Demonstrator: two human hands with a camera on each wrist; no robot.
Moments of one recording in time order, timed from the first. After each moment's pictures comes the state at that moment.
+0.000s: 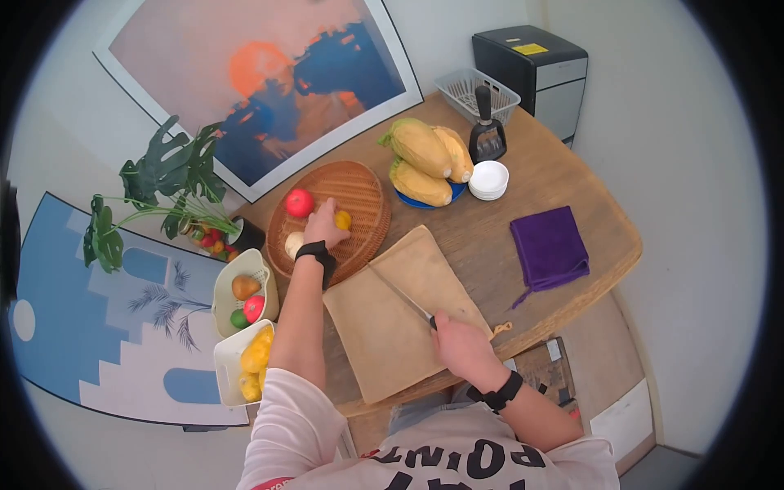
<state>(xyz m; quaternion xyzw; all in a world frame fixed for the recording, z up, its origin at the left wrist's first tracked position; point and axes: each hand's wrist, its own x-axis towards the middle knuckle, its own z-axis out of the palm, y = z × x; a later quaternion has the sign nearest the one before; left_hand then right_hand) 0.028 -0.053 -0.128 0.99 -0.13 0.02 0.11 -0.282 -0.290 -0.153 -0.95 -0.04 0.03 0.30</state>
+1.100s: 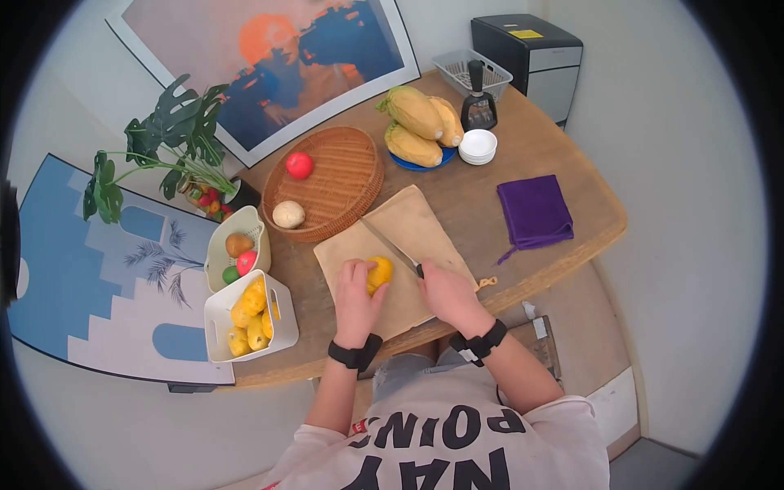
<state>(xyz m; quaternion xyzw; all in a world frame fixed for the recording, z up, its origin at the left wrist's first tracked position) -0.260 -0.096 -0.142 0.92 -0.17 0.15 0.31 -0.278 -0.289 -0.162 -0.95 -0.03 0.02 0.31</state>
